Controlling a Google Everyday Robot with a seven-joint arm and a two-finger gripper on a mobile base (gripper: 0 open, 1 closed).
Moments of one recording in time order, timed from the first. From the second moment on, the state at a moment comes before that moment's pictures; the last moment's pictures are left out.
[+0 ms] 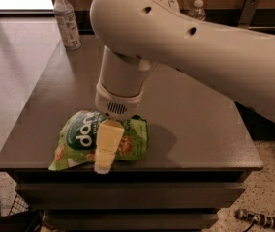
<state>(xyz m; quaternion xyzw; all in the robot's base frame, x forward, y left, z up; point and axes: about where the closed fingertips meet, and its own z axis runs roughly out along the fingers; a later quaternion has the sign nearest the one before) 0.427 0.058 0.845 -0.68 0.72 0.11 0.08</state>
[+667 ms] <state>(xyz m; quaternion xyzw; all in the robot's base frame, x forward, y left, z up) 0.434 0.061 0.827 -0.69 0.70 0.13 0.10</state>
